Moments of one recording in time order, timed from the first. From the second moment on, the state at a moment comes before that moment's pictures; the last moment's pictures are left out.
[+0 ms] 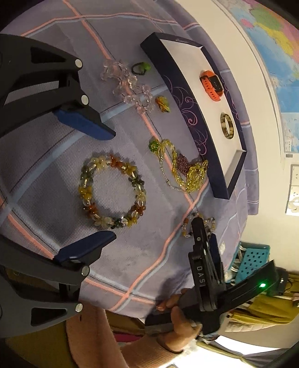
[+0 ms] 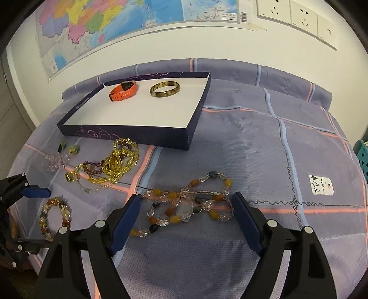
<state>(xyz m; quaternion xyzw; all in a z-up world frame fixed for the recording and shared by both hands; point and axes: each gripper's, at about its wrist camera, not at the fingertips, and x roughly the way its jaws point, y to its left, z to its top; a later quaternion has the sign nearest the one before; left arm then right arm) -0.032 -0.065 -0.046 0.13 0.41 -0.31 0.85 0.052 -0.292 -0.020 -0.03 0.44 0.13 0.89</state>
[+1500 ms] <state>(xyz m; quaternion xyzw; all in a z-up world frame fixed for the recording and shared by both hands) -0.012 -0.022 -0.037 0.05 0.41 -0.31 0.86 0.035 -0.165 -0.009 -0.03 0.44 0.33 0.83</state>
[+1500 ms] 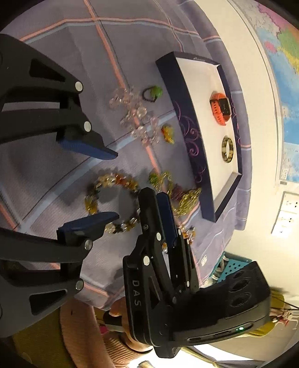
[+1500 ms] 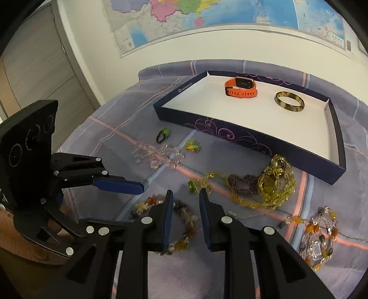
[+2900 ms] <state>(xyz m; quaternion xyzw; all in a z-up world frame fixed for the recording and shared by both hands) 0.012 -0.017 -0.034 0.05 0.42 -0.29 0.86 -0.005 -0.171 -0.013 -0.08 0.44 0.31 0.84</state>
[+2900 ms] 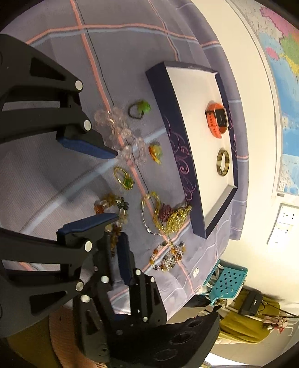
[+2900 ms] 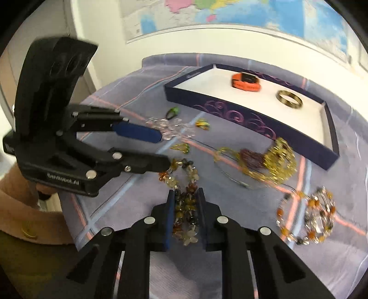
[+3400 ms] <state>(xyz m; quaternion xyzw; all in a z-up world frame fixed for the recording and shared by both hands) 0.022 -0.034 -0.040 0.08 0.42 -0.28 0.86 0.005 -0.208 -0.010 0.01 0.44 0.31 0.84</state>
